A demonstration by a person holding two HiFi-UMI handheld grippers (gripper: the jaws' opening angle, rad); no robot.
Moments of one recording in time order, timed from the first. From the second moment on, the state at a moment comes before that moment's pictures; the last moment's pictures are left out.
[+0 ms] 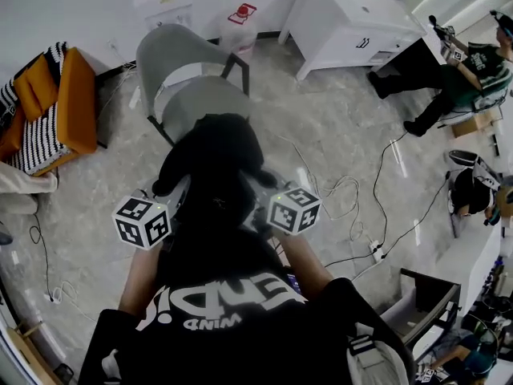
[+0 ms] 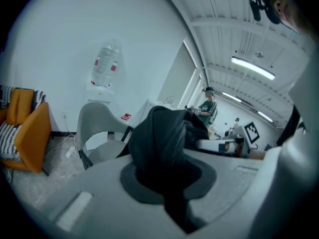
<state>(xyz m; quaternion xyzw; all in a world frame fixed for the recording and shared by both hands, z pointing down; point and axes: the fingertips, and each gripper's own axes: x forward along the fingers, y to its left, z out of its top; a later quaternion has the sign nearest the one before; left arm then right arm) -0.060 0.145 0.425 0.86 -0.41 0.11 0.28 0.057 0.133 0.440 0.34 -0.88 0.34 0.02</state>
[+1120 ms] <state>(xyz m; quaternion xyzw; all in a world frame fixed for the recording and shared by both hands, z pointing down) -0.080 -0.076 0.434 0.89 -0.33 0.12 0.30 0.036 -0.071 0.443 0.42 -0.83 0.36 0.00</state>
